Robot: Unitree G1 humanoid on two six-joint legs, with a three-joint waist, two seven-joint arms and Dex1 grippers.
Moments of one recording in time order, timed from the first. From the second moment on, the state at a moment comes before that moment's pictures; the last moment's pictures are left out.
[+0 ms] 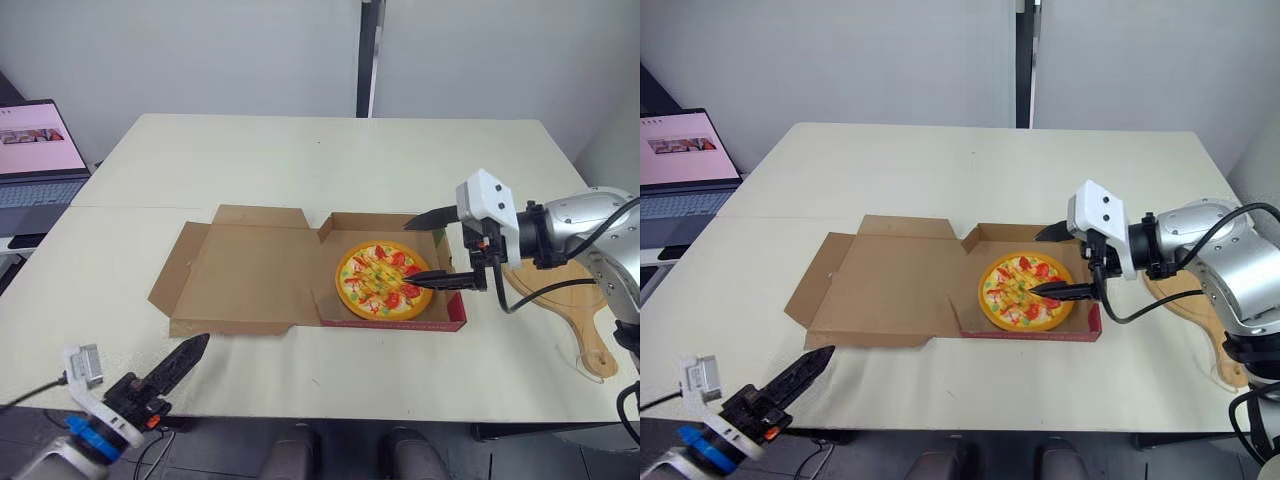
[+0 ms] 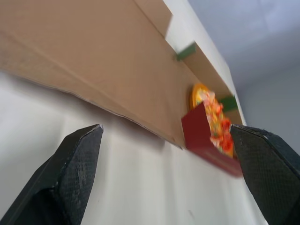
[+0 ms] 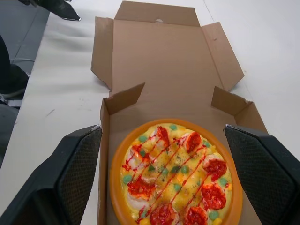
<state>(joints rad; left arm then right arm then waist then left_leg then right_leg) 0.51 0.36 0.70 -0.52 -1.52 0.92 -0.23 -0.71 -0.91 0.15 -0.33 0.49 0.70 1.16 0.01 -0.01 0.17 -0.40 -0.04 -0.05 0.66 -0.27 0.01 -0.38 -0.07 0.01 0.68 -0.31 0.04</state>
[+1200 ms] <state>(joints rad) 0.34 0.15 0.40 -0.44 -1.49 0.60 0.11 -0.76 -0.91 0.16 -0.31 0.49 0.71 1.20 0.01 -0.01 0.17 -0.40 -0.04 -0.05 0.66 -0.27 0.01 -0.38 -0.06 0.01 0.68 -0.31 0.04</state>
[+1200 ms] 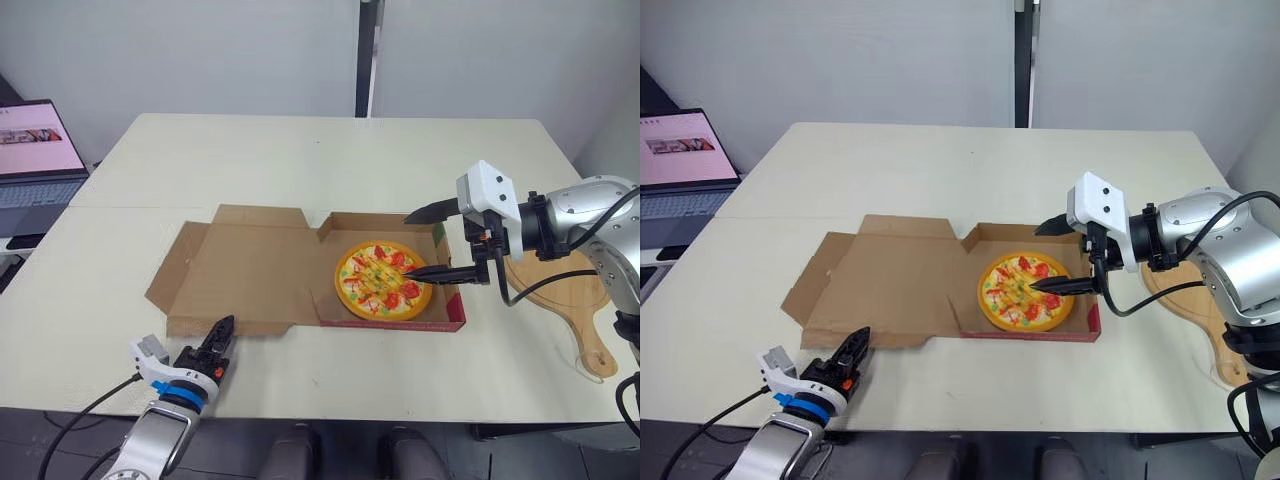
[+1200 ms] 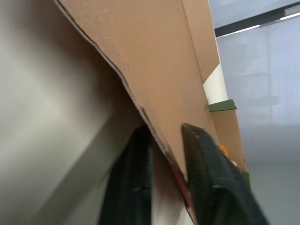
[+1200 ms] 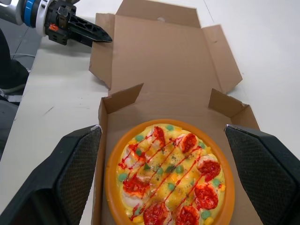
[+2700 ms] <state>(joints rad) 0.15 0.60 0.35 -0.66 -1.37 0.65 -0.19 -0.76 -0.79 0.16 -0.25 0.33 0.69 0.94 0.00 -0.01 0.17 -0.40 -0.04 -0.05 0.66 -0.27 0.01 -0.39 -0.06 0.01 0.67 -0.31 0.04</state>
